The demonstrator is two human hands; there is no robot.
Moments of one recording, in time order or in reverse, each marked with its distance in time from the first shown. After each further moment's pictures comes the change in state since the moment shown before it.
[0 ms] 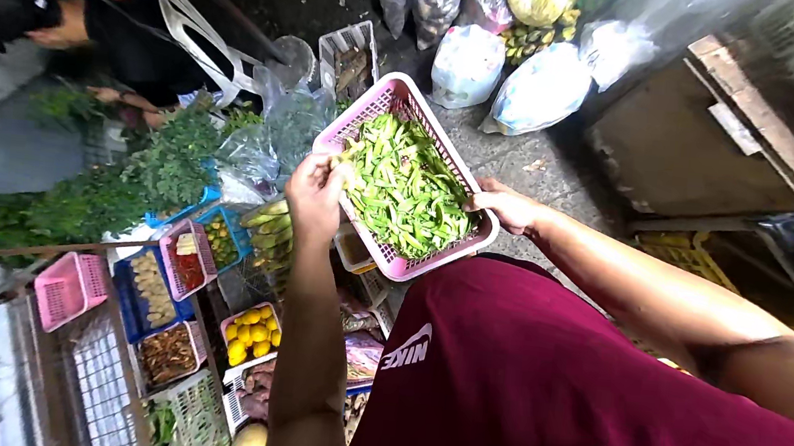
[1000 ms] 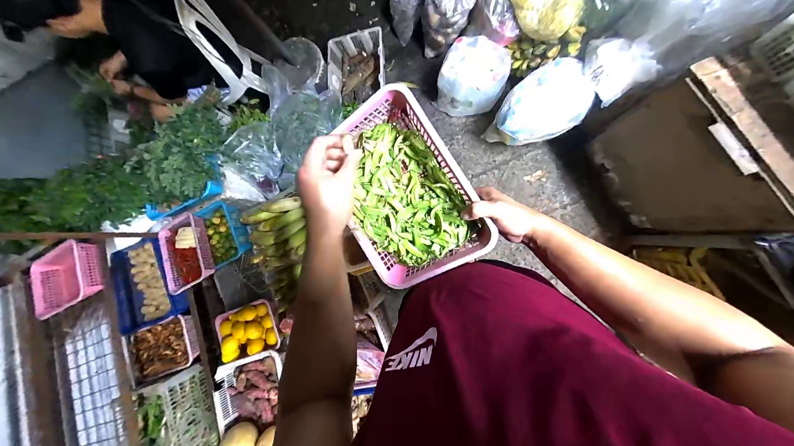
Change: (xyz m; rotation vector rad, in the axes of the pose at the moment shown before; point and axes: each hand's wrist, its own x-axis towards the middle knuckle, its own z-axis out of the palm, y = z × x) left_hand 0.015 0.009 0.012 0.212 0.109 -0.034; right_hand -0.001 -0.003 0.009 -0.053 -0.014 0.011
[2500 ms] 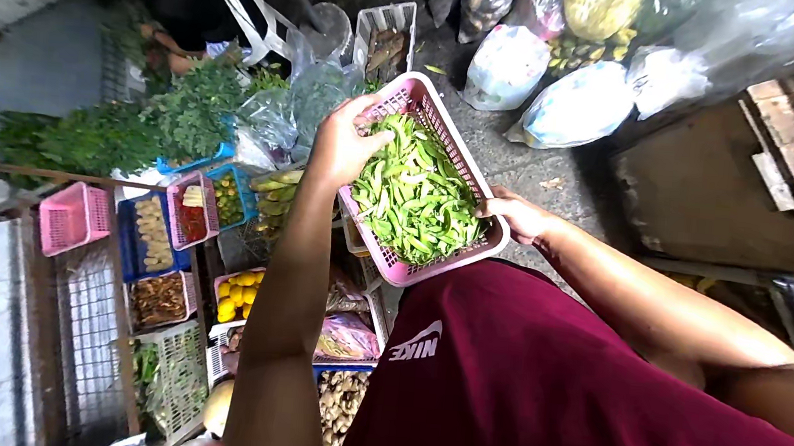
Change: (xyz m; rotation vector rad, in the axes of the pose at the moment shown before) left_hand 0.043 -0.012 -0.028 0.247 -0.421 -0.104; right_hand 0.010 0.000 0.014 0.027 -0.079 0.036
